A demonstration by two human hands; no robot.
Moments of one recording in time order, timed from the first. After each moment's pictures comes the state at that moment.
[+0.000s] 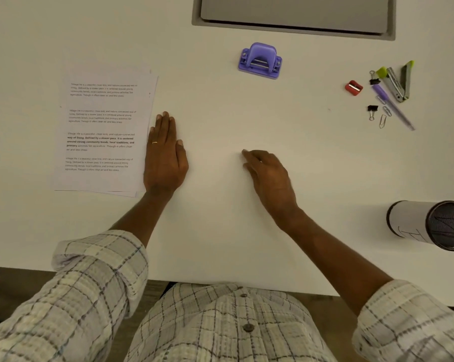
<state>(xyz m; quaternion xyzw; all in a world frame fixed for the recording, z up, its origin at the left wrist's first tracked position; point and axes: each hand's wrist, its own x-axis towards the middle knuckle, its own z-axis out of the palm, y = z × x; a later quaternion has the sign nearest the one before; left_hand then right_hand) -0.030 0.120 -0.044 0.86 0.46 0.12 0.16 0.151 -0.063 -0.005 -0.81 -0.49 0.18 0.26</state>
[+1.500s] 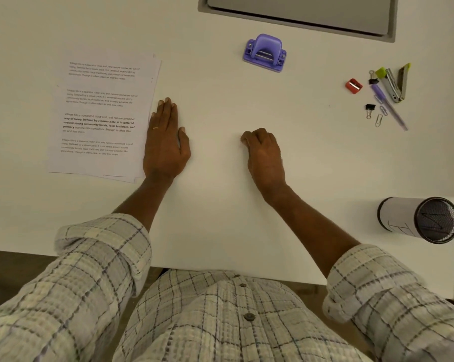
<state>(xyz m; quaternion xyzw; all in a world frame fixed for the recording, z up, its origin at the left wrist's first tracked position) -0.031 0.121 -0.046 0.87 0.45 0.14 0.16 0.151 -0.030 -0.011 -0.84 -0.50 0.10 0.18</state>
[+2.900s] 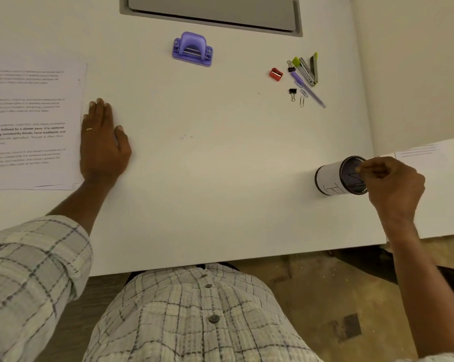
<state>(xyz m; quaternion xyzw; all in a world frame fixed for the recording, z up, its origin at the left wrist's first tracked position) -0.035 0.123 -0.054 0.87 0.45 0.14 0.15 0.299 -0.306 0.115 -0.97 -0.12 0.02 0.19</state>
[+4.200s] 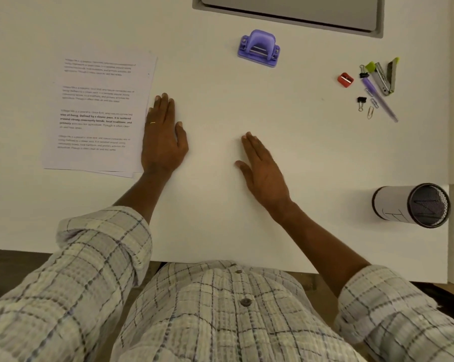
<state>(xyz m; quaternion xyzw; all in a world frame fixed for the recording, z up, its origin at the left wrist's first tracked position) -0.034 0.120 -0.042 0.87 0.45 0.14 0.16 0.131 -0.079 -0.017 -0.81 -0.53 0.16 0.19</state>
